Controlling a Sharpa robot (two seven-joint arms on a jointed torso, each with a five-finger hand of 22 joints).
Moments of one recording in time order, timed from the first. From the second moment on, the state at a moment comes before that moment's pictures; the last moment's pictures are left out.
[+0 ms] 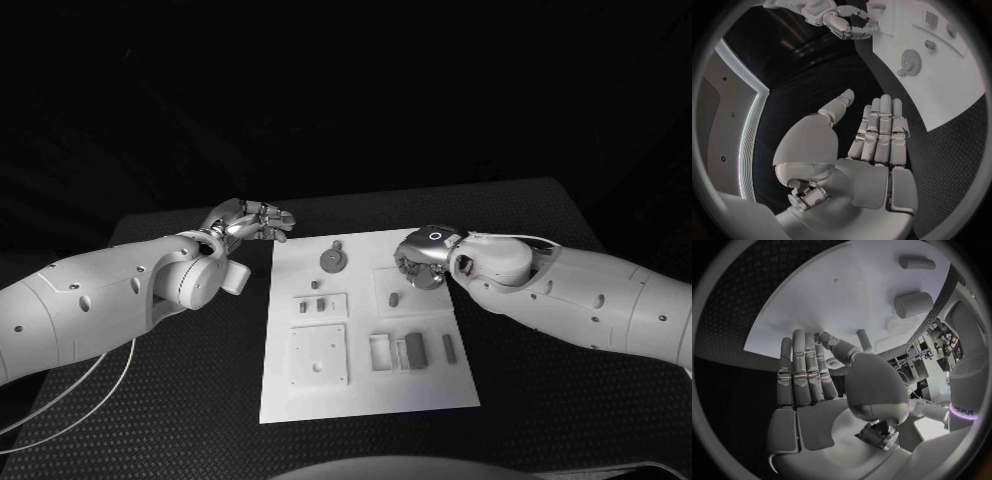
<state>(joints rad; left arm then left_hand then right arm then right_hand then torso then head) 1.21 -0.76 -0.13 1.26 -0.25 -0.29 0.23 1.07 -0.09 0.49 -0.28 0.05 0.88 0.18 0.24 0.53 1.15 0.14 0.07 0.22 0.93 0.07 0.68 0.50 0.01 0.90 -0.03 0.06 1.15 1.16 -0.68 -0.11 1.27 -1.90 -0.17 -0.02 1.18 -0.05 0.71 -0.29 0.05 0.97 0.12 0.42 0.43 1.22 0.09 0.25 0.12 1.16 0.02 0.54 0.60 0.24 0.89 0.18 0.28 1.15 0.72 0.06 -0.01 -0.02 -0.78</state>
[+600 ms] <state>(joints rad) 1.21 -0.76 -0.13 1.26 -0.25 -0.29 0.23 1.07 -0.09 0.49 -0.28 0.05 0.87 0.19 0.24 0.53 1.15 0.14 0.07 0.22 0.94 0.07 0.67 0.51 0.01 0.90 -0.03 0.06 1.15 1.15 -0.69 -0.11 1.29 -1.91 -0.22 -0.04 1.22 -0.06 0.71 -0.29 0.05 0.98 0.12 0.43 0.45 1.24 0.08 0.23 0.14 1.17 0.01 0.54 0.64 0.24 0.90 0.18 0.28 1.17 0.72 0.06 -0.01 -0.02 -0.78</state>
